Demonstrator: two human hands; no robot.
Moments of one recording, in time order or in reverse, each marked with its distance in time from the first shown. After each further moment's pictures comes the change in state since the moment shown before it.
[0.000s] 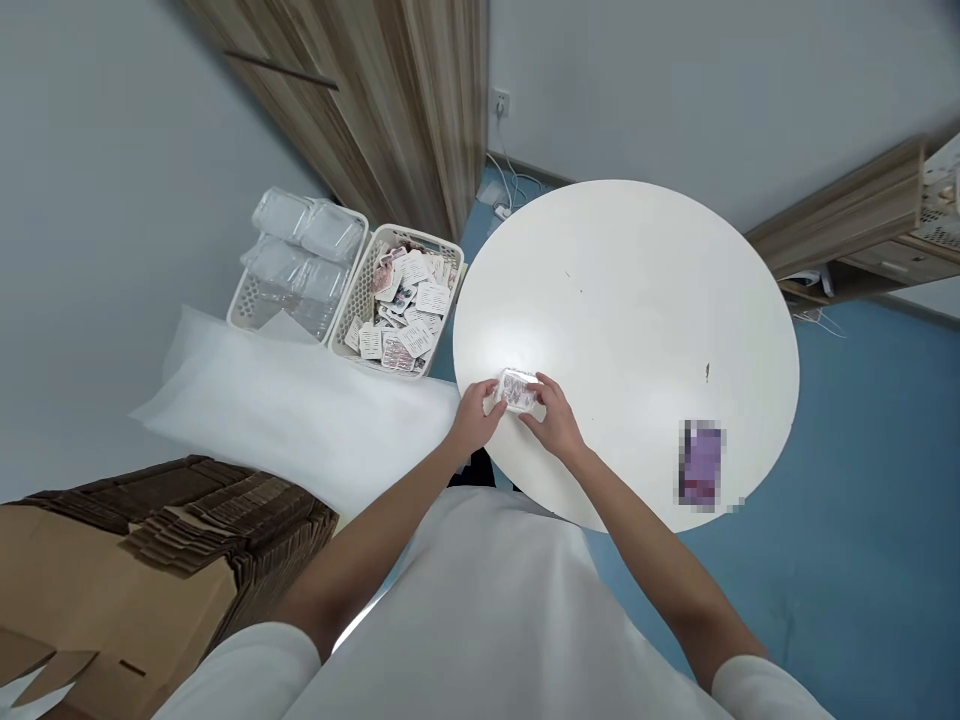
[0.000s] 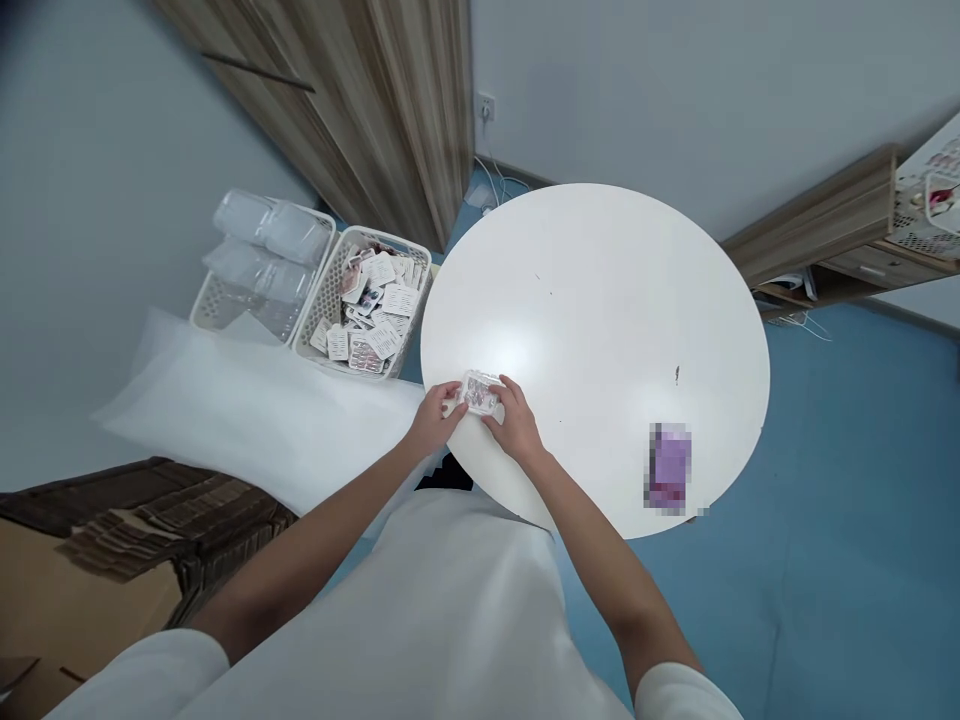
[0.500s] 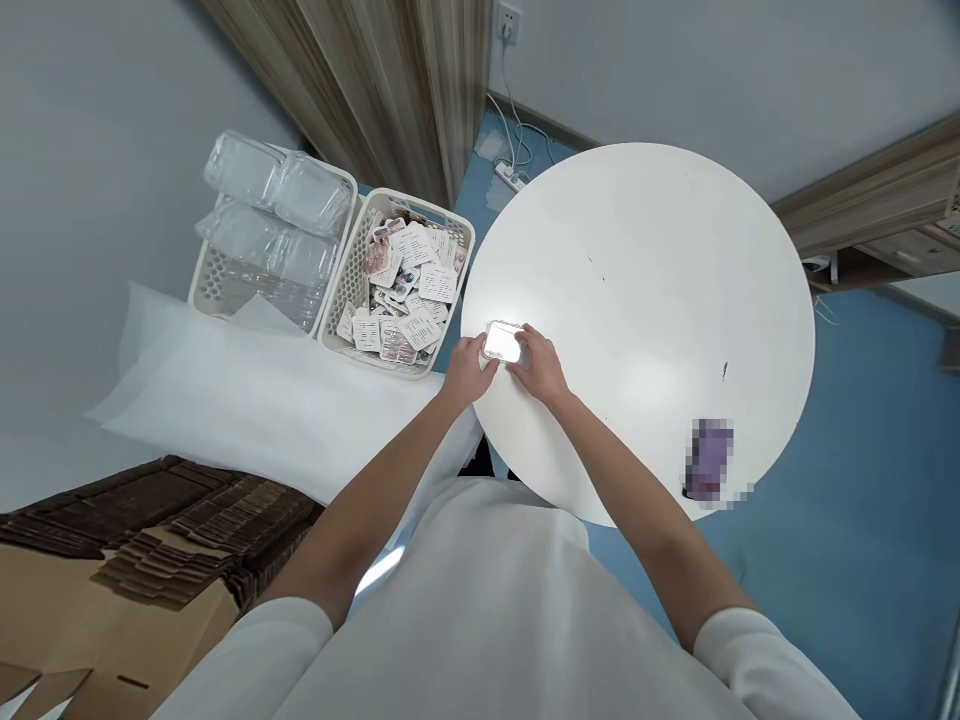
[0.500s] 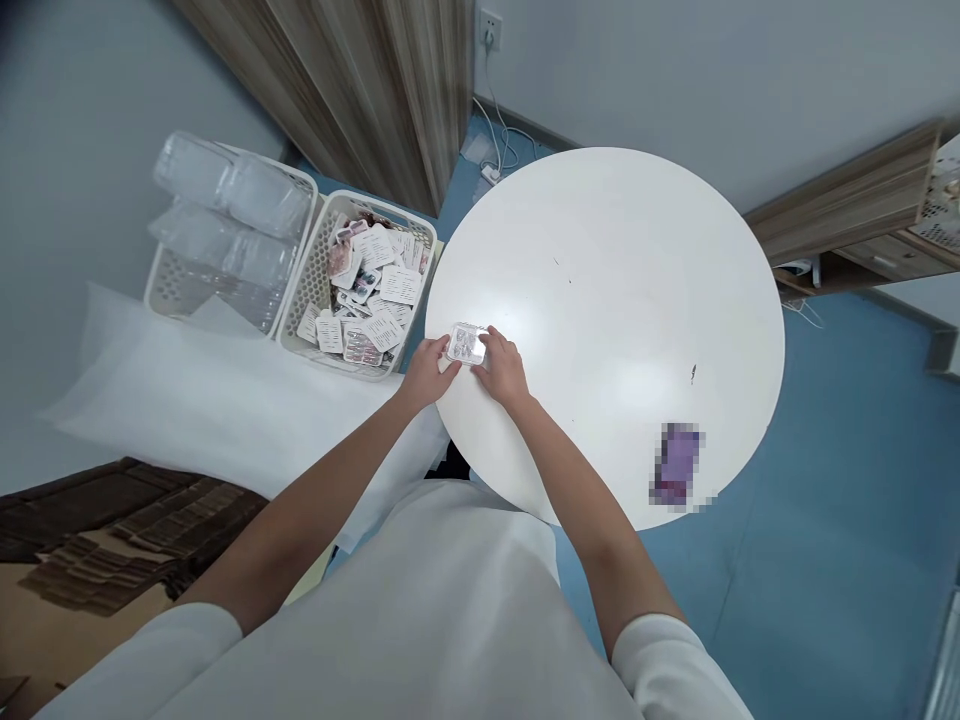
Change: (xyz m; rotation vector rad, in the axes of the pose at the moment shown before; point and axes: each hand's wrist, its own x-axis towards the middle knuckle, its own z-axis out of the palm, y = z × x) left_hand 0.077 -0.024 -0.031 0.252 0.007 0.050; right_hand 0.096 0.007 0.033 -0.228 -0.034 -0.046
